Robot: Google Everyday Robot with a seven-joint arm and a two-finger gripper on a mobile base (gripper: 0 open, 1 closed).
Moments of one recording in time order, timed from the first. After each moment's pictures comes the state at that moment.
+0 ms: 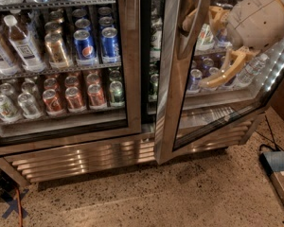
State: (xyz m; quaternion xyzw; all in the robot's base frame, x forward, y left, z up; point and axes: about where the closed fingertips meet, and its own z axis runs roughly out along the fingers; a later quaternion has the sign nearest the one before) arm 0.457 -0.106 0.996 -0.79 0.40 0.29 0.37
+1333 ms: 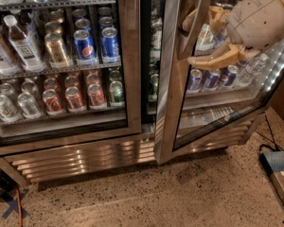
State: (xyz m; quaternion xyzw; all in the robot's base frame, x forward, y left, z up) arm 0.457 -0.106 0.996 -0.79 0.40 0.29 0.37
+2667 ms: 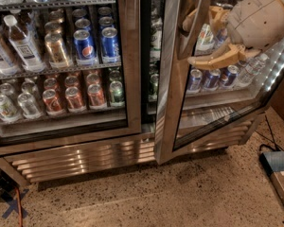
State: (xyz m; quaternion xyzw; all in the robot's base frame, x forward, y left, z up) arm 0.457 -0.106 0.996 -0.79 0.40 0.29 0.37
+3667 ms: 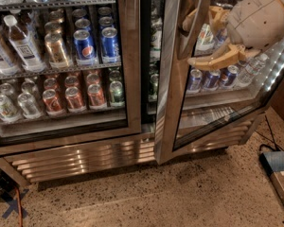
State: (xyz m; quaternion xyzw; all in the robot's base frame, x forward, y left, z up) arm 0.457 -0.106 0.996 -0.79 0.40 0.29 0.37
